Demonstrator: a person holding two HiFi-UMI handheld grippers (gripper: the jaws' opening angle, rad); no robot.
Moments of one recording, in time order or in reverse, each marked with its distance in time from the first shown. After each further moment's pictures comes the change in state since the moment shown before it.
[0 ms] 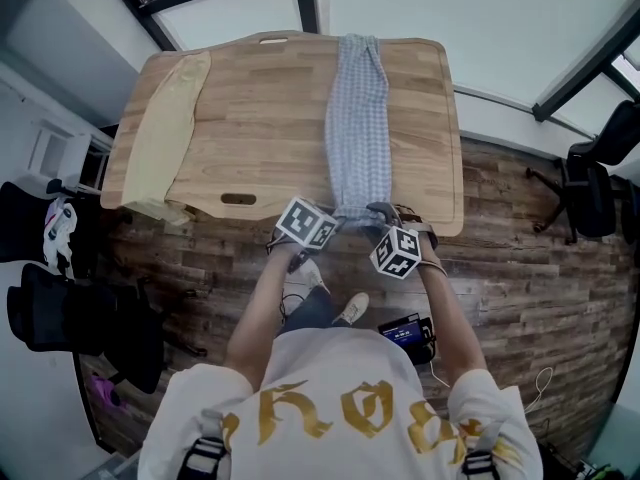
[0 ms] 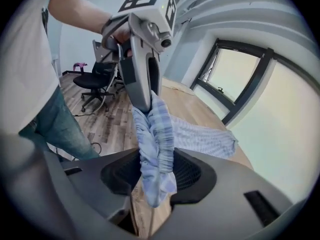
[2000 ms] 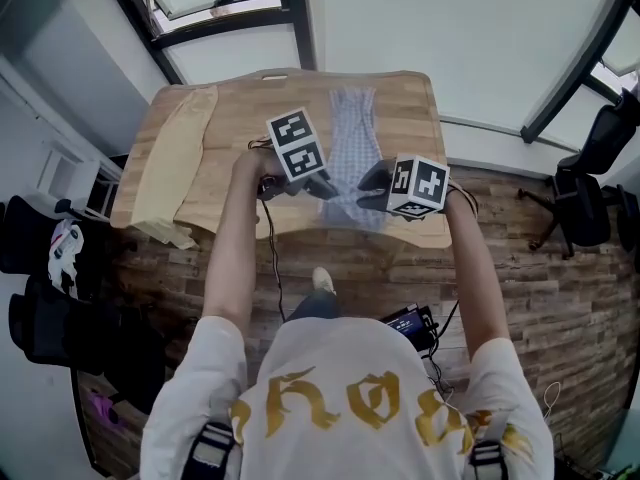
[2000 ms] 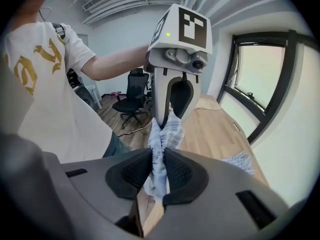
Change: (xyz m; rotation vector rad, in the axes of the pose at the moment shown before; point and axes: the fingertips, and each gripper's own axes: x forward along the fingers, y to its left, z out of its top) left arm -0.131 -0.049 0.102 0.432 0.358 -0.303; right arm -0.139 -0.071 0.131 -0.002 -0.105 0.470
